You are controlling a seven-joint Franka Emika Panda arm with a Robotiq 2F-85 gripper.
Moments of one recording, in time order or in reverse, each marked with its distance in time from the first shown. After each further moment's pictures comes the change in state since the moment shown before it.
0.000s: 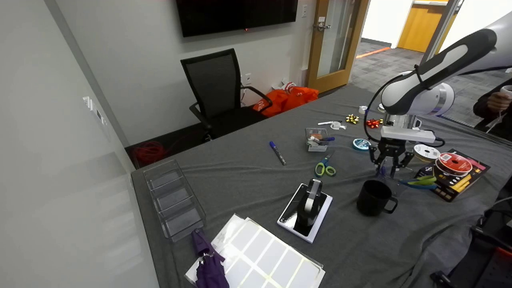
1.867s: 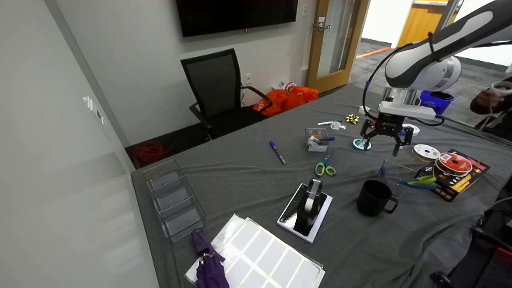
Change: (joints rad) arm 0.003 -0.107 0.008 0.069 0.001 -0.101 0.030
